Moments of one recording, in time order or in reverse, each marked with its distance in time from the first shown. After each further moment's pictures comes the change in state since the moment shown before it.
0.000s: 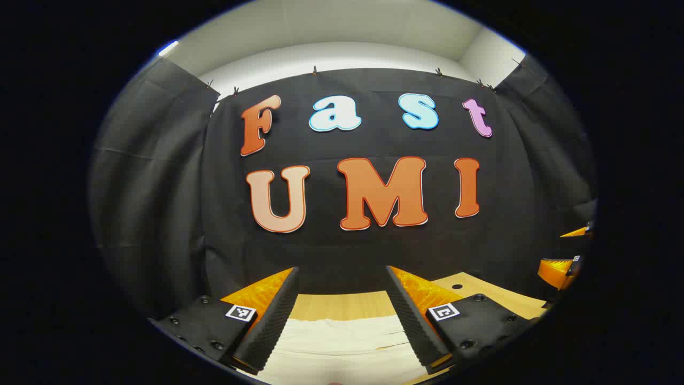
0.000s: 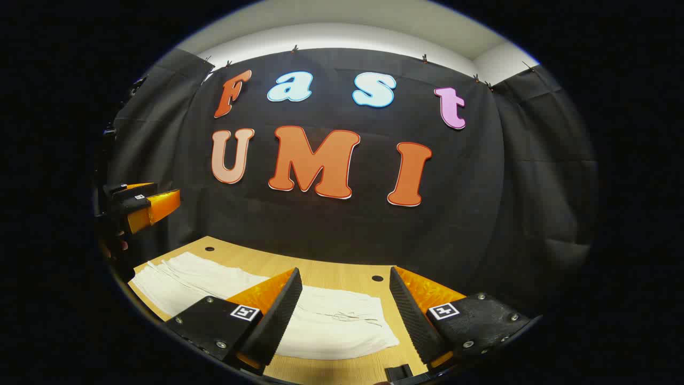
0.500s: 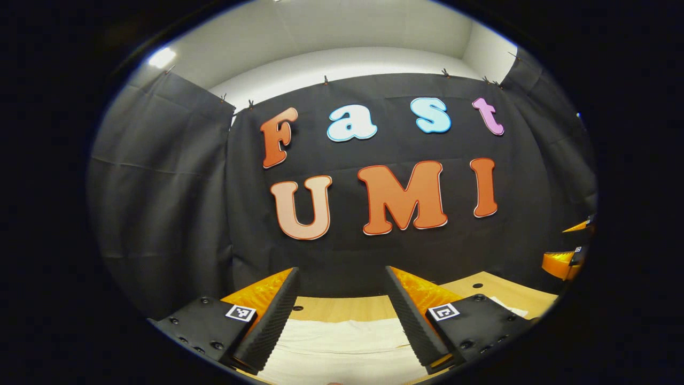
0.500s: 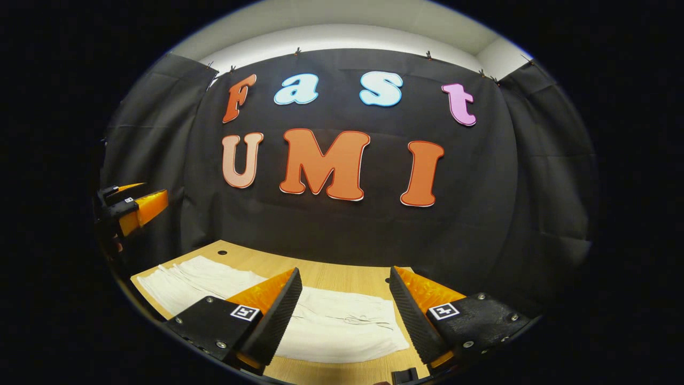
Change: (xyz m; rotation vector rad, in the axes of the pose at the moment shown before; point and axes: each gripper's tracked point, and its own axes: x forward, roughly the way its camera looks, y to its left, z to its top) left arm -0.030 0.028 0.006 0.052 -0.026 0.124; right arm 0.012 0.008 -0.005 0.023 0.009 0.081
